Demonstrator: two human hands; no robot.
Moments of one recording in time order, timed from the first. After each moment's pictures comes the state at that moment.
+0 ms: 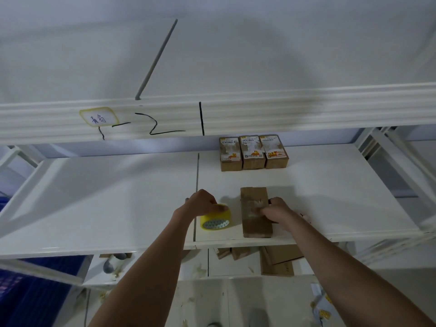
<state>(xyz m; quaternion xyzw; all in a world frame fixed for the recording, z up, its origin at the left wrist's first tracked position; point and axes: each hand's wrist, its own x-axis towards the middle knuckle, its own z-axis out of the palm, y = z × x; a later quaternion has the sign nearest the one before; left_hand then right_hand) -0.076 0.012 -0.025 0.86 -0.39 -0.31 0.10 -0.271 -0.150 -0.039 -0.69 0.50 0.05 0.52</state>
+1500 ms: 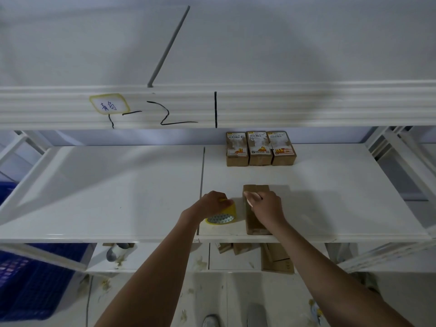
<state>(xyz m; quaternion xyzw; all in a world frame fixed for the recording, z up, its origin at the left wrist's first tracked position) -0.097 0.019 -0.029 0.81 -0.36 -0.39 0.23 -0.255 -0.092 -0.015 -0.79 0.42 -0.13 0.43</state>
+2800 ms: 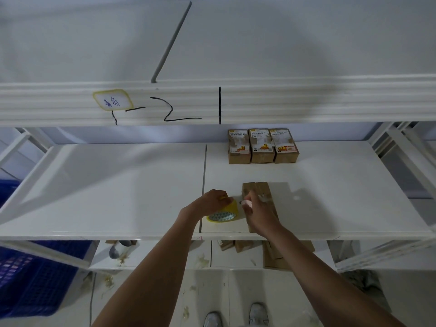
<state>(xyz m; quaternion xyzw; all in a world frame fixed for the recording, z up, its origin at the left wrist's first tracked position) -0.094 0.025 -0.027 0.80 -0.38 -0.40 0.23 -0.260 -0.073 -0.031 -0.88 0.30 -0.03 0.36</state>
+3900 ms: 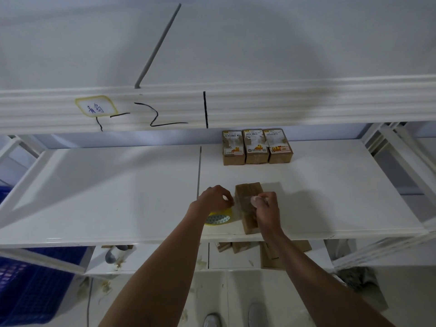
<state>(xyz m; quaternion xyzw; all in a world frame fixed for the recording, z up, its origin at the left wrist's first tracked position) -0.102 -0.007 -0.025 0.84 -0.43 -0.31 0.13 -0.265 -0.082 -0.038 -0.62 0.47 -0.23 0.59</state>
